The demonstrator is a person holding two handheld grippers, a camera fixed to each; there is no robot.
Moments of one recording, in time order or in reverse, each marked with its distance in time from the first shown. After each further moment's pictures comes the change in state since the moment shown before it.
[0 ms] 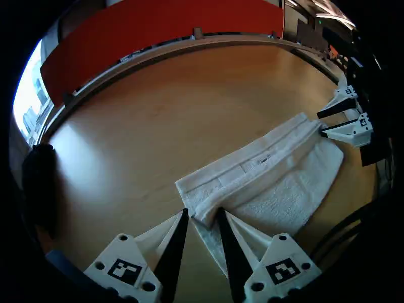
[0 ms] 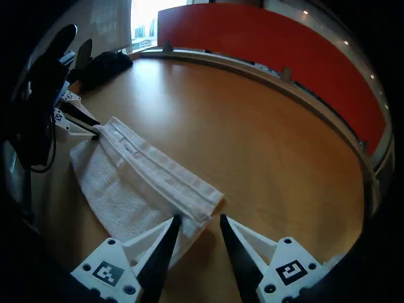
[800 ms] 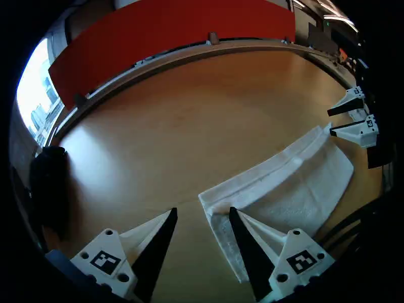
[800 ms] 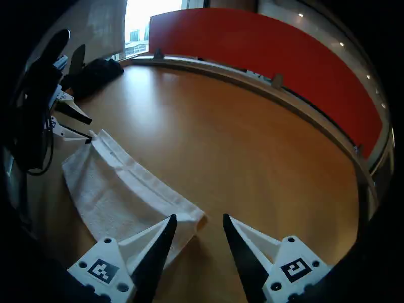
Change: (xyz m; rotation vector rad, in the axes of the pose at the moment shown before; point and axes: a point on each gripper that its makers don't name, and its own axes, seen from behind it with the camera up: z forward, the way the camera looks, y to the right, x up) left arm 0.022 -0.030 -0.004 0.091 0.018 -0.029; right arm 0.025 0.026 0.003 -0.049 0.037 0.007
